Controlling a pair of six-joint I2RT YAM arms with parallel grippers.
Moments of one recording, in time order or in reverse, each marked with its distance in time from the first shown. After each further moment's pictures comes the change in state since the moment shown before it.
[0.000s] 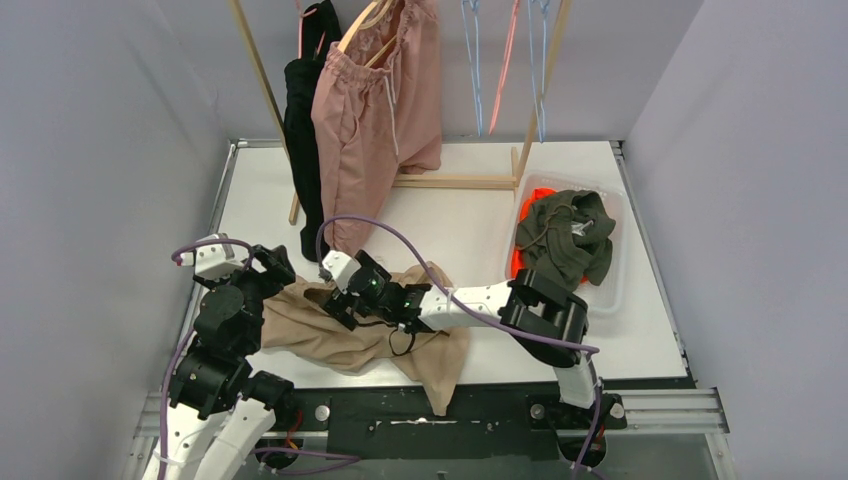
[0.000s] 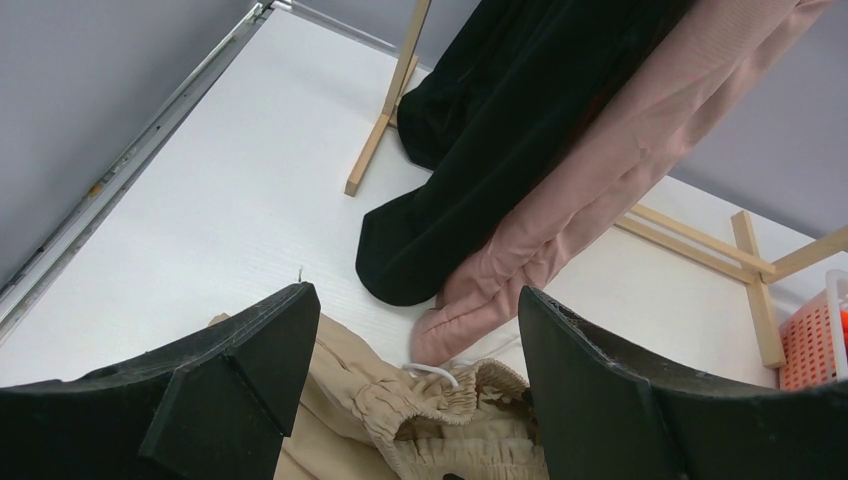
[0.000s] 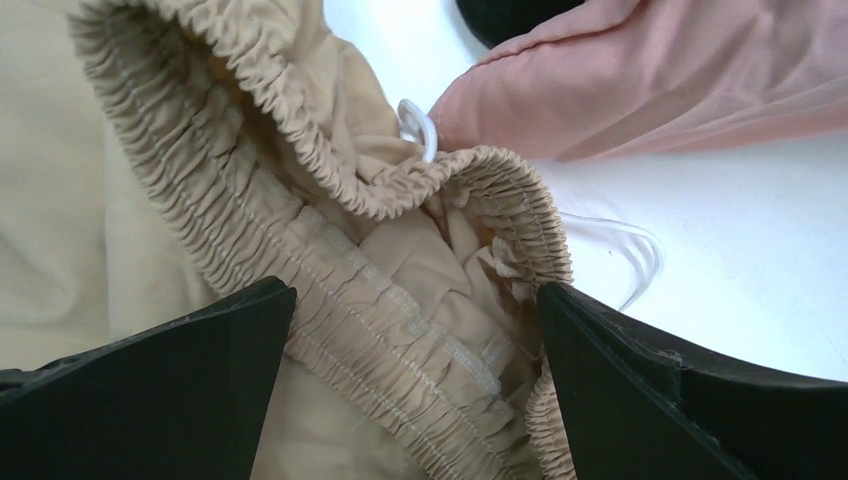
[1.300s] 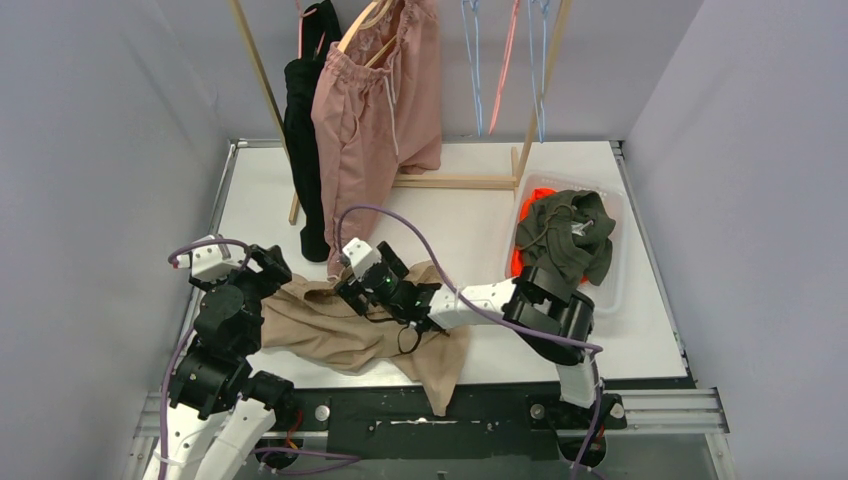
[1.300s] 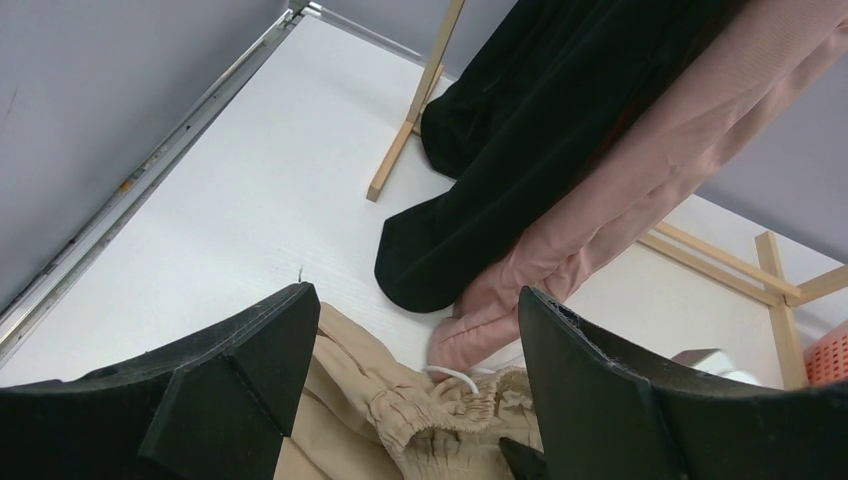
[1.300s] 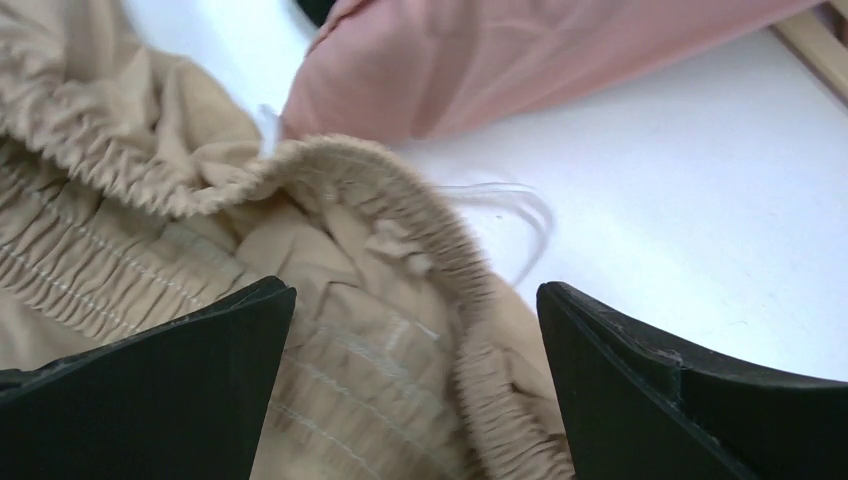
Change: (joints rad) left arm 0.006 0.000 0.000 -0.006 -0.051 -0.004; right arm -0.037 -0.015 -0.107 0.144 0.151 0.048
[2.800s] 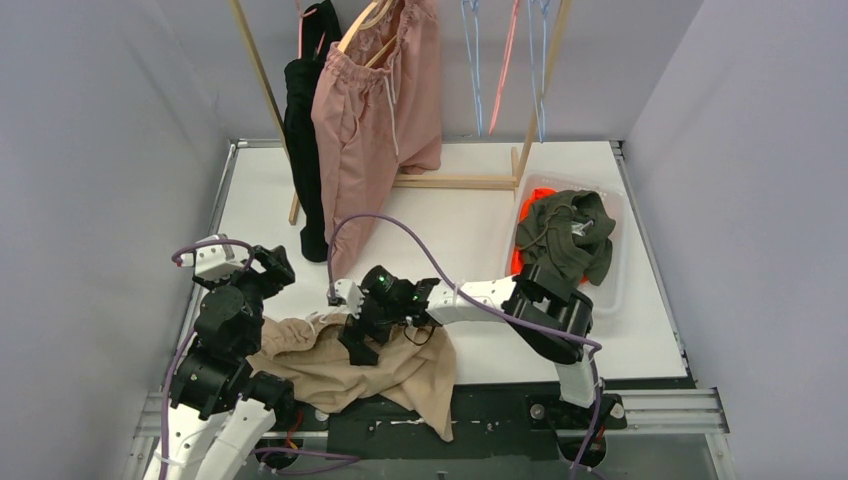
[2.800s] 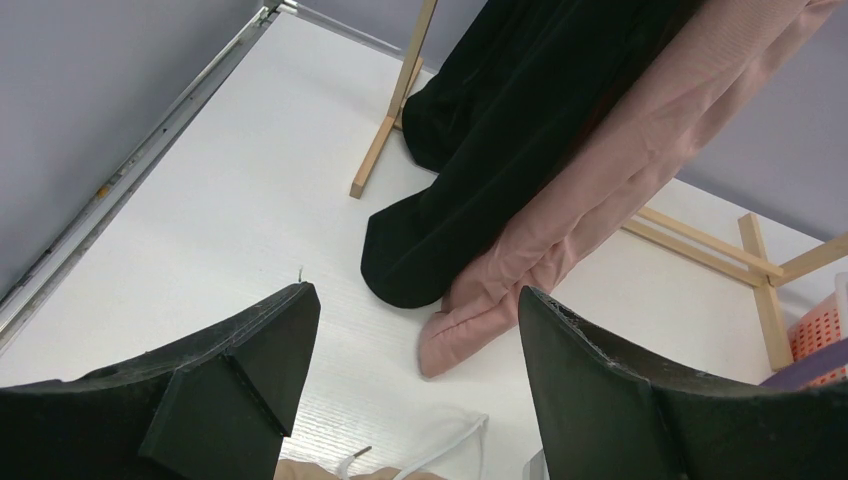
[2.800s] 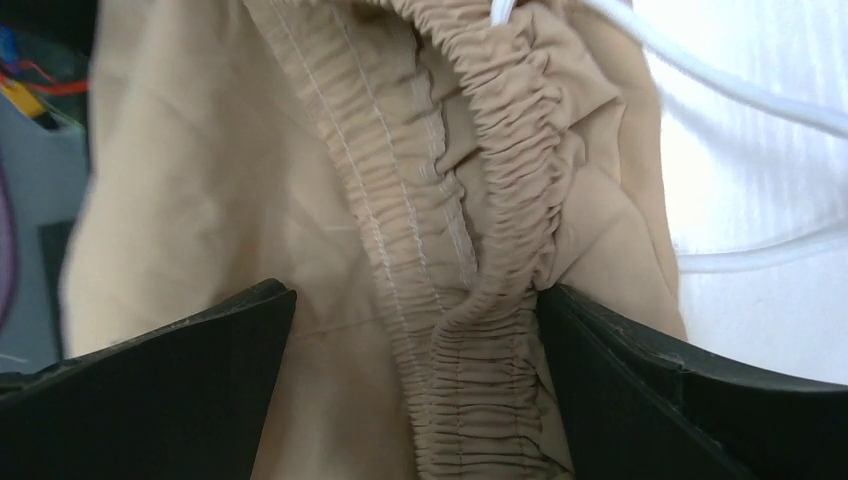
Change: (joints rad) left arm 0.000 -0.006 -0.010 0.014 0.049 0.013; right arm -0.024 -0.005 0.072 -0.372 -0.864 0.010
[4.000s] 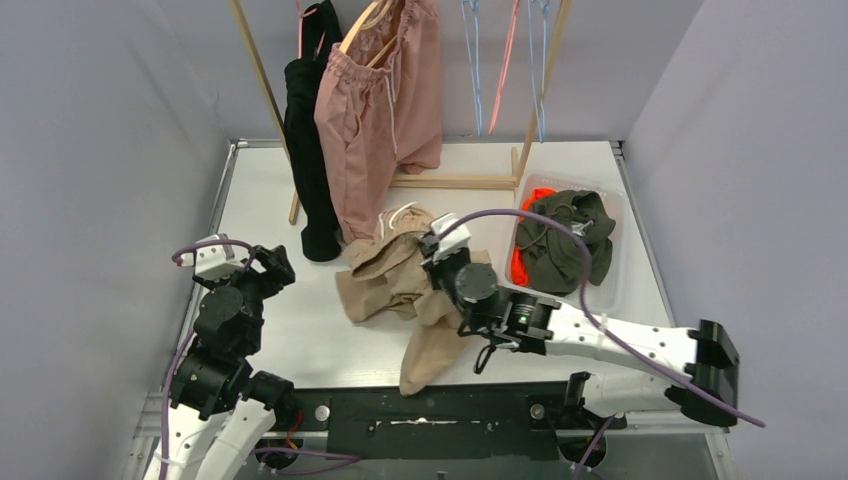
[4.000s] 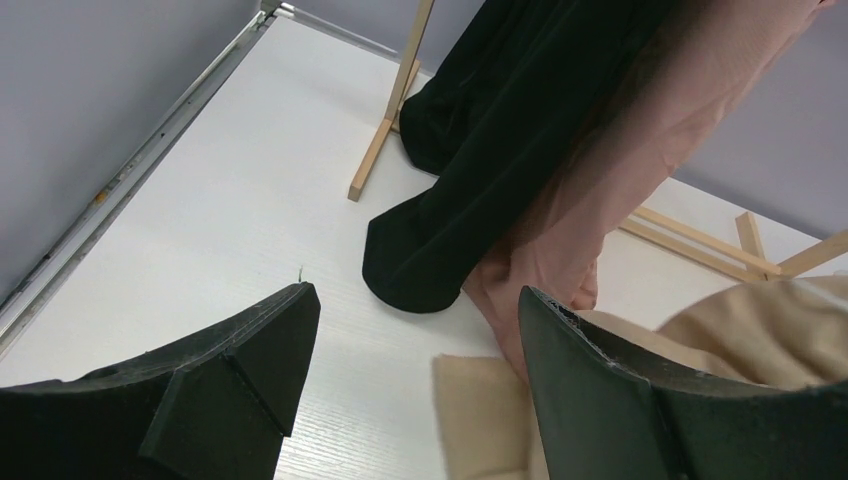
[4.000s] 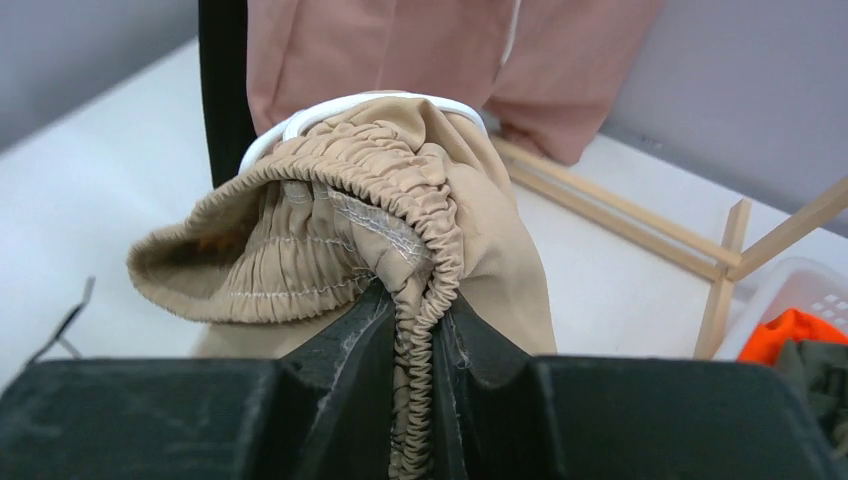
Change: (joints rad) left arm 0.001 -0.001 -0.001 0.007 0.007 0.009; right arm 0.071 -0.719 -0.343 0.252 1.142 -0.039
